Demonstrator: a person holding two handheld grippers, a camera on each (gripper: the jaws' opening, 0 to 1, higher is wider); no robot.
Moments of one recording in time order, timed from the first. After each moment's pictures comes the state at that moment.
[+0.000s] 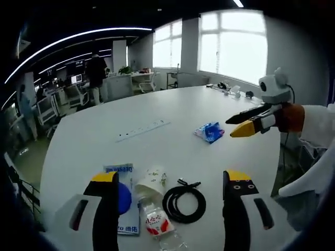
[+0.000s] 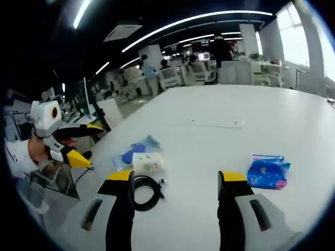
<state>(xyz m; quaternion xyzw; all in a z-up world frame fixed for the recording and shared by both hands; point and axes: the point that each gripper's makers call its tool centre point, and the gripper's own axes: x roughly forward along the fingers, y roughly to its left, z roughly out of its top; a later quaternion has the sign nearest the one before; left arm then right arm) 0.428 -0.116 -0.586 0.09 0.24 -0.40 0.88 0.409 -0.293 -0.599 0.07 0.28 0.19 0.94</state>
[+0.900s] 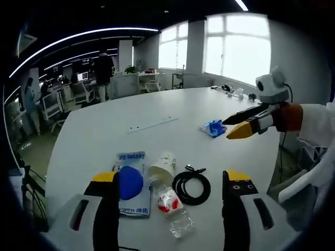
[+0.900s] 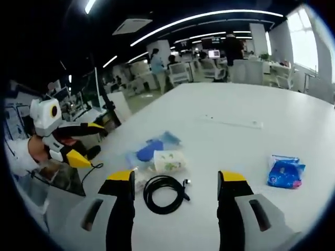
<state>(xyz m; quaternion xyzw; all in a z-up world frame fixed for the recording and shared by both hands) 0.414 -0.064 -0.586 0.07 0.24 -0.39 0.89 0.403 -0.231 -0.602 0.05 0.29 0.22 0.93</state>
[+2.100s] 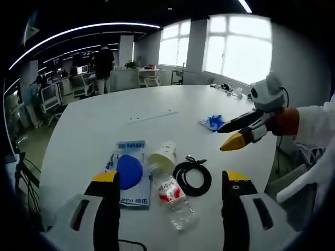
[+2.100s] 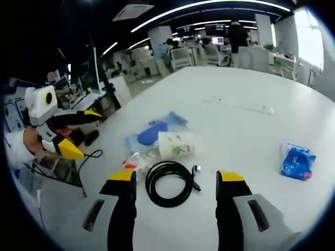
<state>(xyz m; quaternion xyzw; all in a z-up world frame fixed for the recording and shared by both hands) 0.410 -0.049 -0.611 0.06 0.26 -0.40 0.88 0.403 -0.204 -0.648 0.04 0.35 0.23 0.91</state>
